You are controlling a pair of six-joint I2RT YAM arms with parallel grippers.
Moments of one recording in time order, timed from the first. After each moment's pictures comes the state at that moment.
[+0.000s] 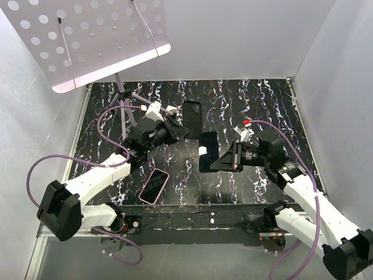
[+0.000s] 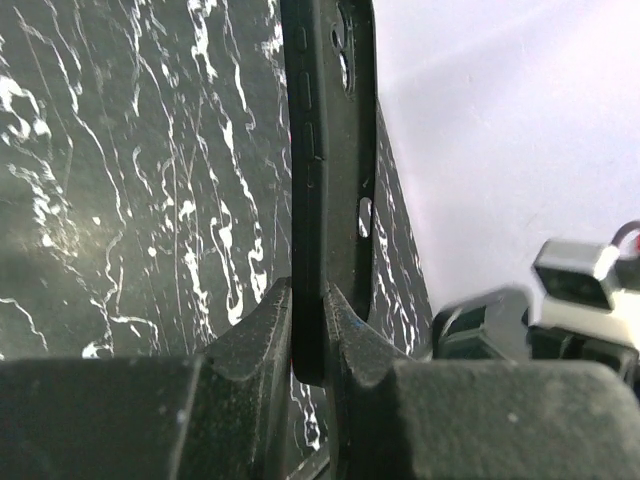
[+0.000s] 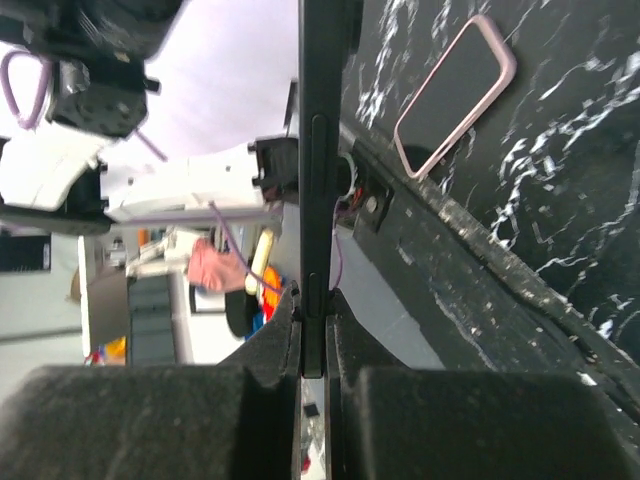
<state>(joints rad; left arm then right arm) -0.65 1.20 0.81 0.17 0.06 -0.87 0.51 0.83 0.66 -0.25 -0.85 0.97</state>
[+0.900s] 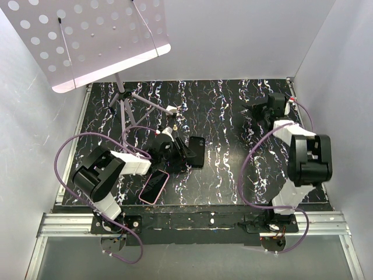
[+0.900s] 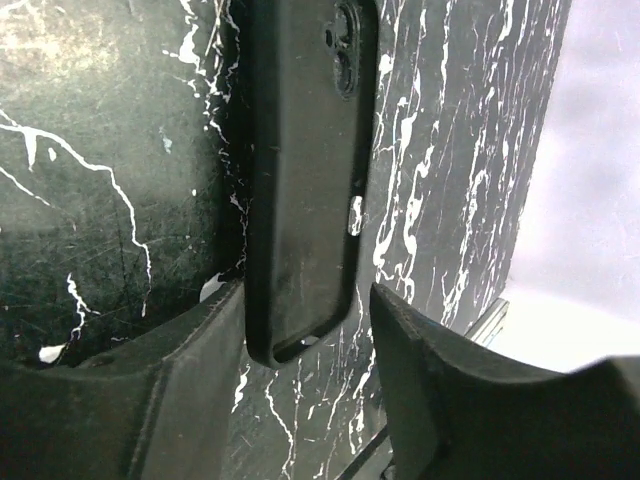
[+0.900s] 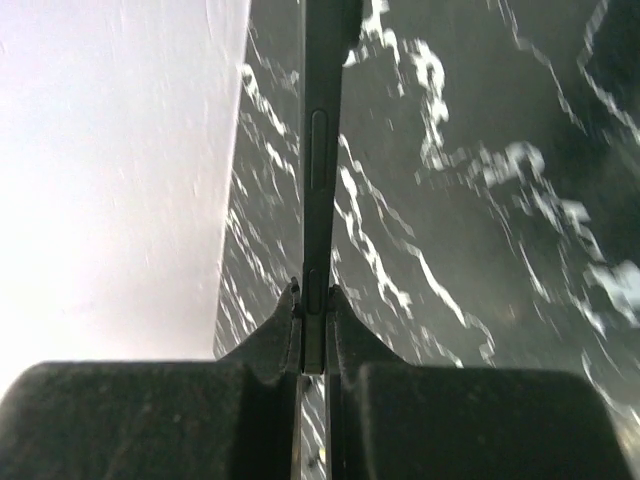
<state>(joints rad) -0.66 1.65 0.63 0.45 0.20 -1.05 0.03 1.66 0.98 0.12 -0.09 1.29</state>
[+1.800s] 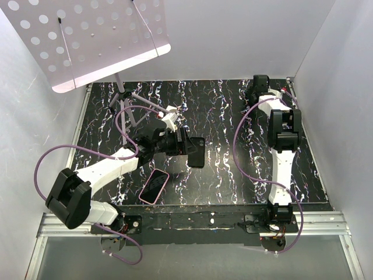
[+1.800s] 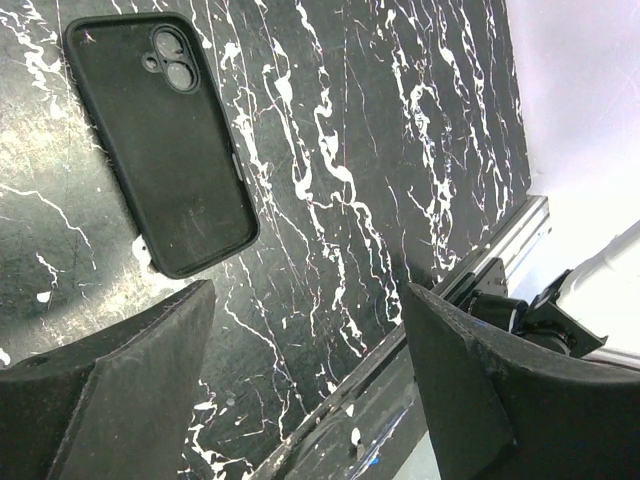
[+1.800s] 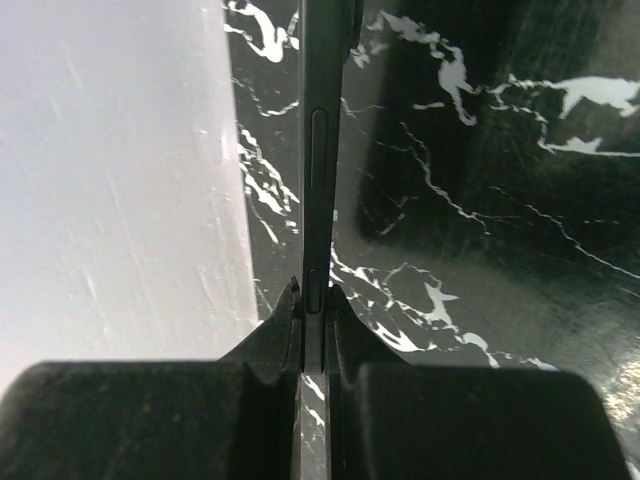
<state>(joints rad) -0.66 1.34 0.83 -0.03 0.29 -0.69 0.05 2.39 1.85 -0.11 0.30 1.58</state>
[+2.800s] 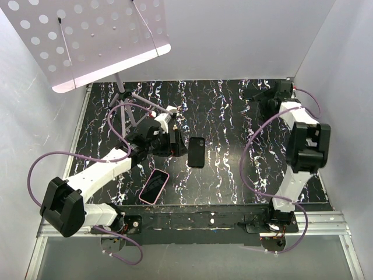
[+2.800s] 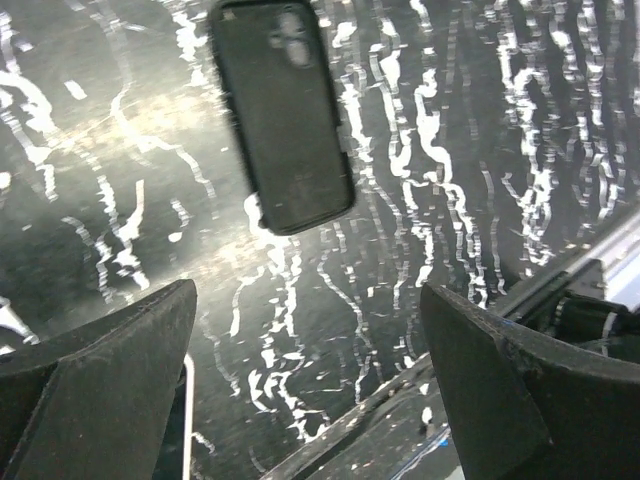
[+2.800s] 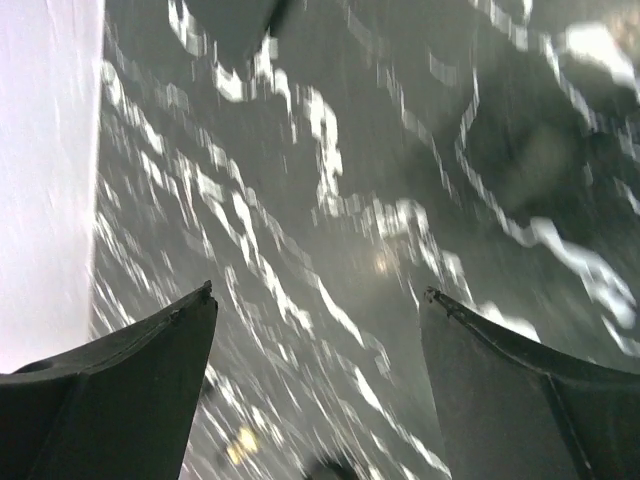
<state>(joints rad) -0.62 1.26 0.86 -0.24 0.21 -0.55 -0.05 2.01 1.49 -0.32 -0.08 1.11</state>
